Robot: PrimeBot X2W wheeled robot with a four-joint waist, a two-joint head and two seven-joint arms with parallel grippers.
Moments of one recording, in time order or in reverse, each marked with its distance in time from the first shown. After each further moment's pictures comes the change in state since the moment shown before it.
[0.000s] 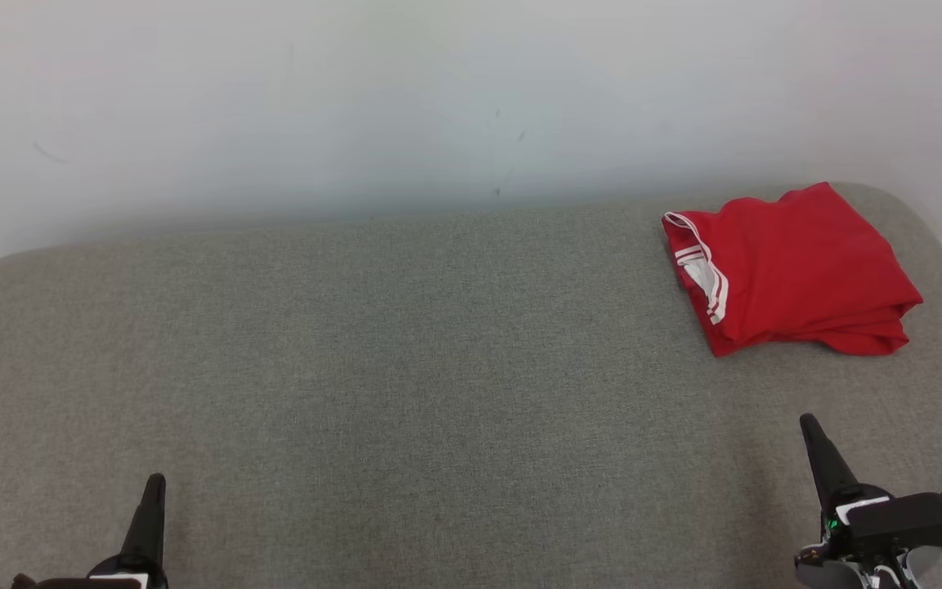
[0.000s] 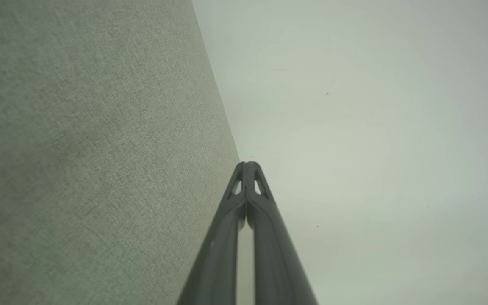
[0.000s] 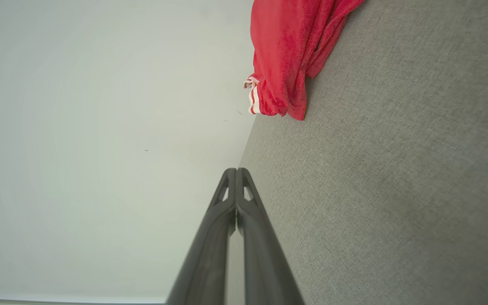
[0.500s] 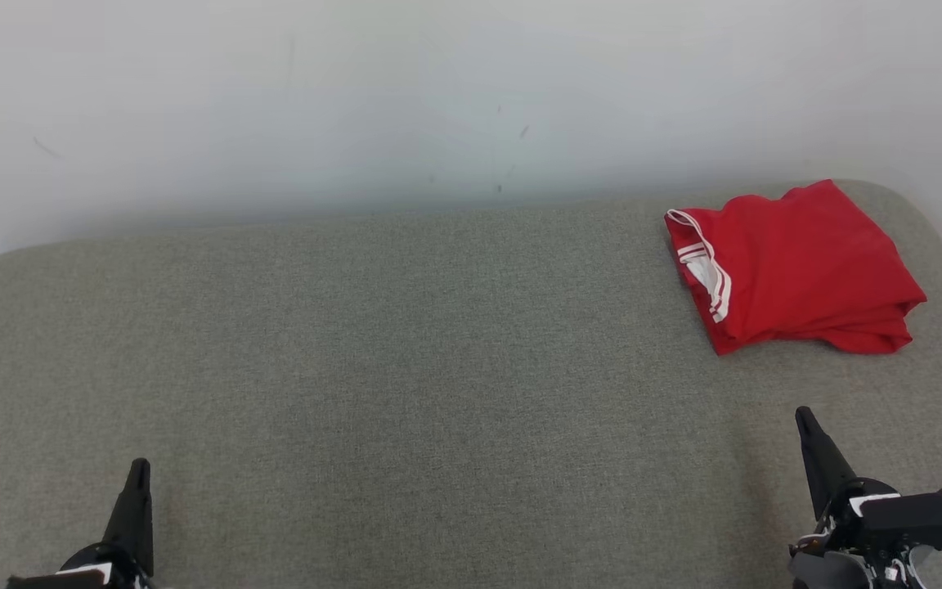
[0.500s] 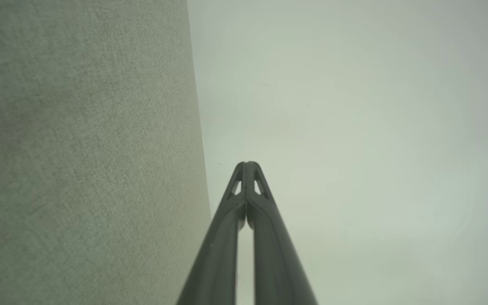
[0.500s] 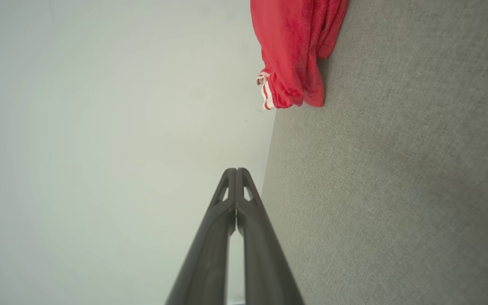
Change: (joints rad) left arm -0.040 -0.002 0.032 0.039 -0.232 -0.040 0.030; right arm -0.031 0.041 -0.047 0.034 0.166 0.041 0.050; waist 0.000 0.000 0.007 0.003
